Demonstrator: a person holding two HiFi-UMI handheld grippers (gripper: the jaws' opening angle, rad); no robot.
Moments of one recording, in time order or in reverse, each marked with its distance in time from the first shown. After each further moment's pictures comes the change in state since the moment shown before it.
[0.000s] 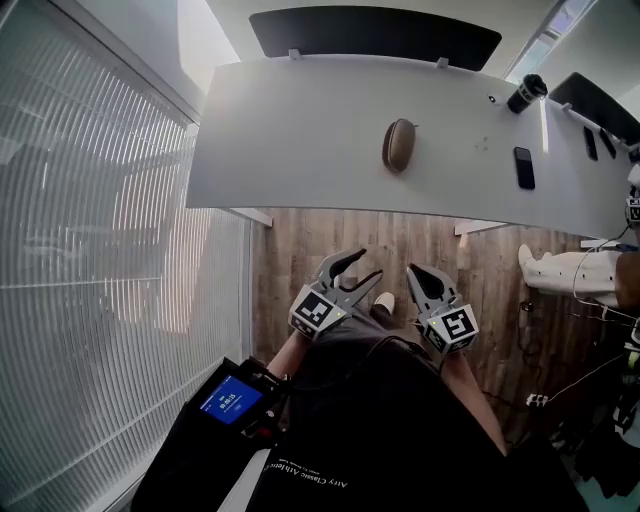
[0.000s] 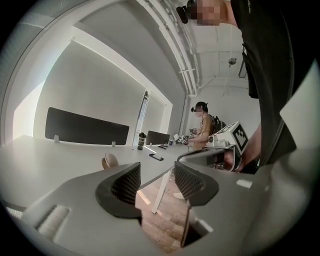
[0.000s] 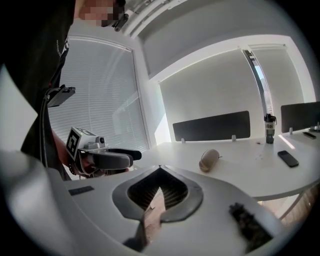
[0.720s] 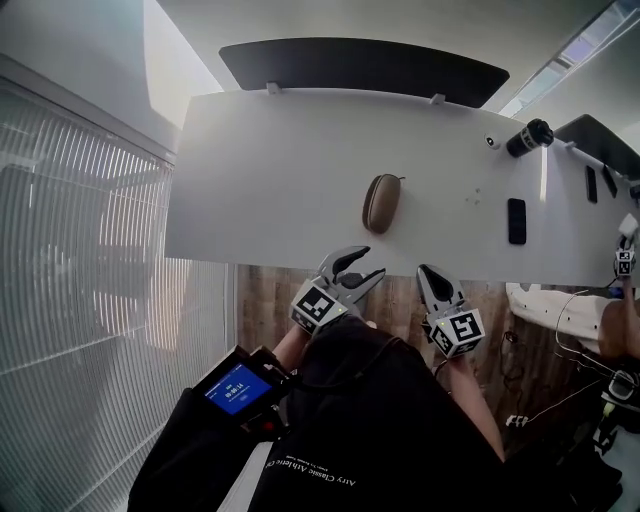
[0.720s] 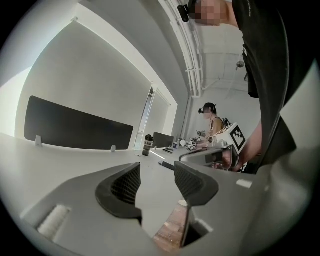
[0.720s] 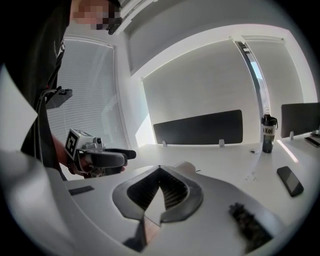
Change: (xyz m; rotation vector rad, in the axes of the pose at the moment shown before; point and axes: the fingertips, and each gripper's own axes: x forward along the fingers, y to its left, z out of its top) left arm 0.147 0.121 0.046 -0.030 -0.006 -0.043; right arm 0.077 -0.173 0.054 0.031 0.018 -0.044
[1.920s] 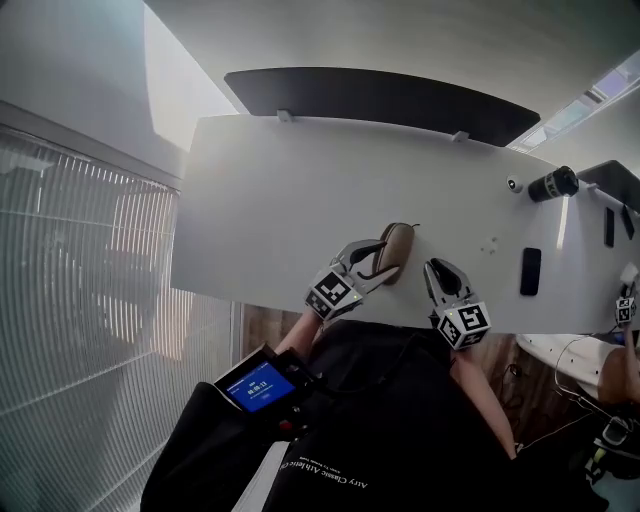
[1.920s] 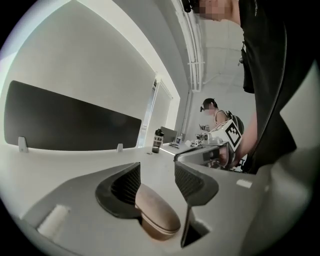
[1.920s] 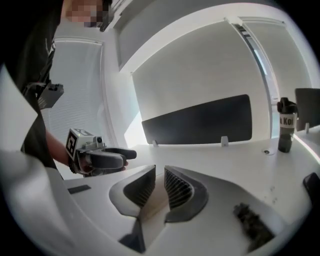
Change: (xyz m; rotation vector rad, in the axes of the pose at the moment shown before) left arm 0.094 0.123 -0.005 0.025 0.062 -0.050; right arm 0.119 -0.103 0.015 0.037 0.005 0.021
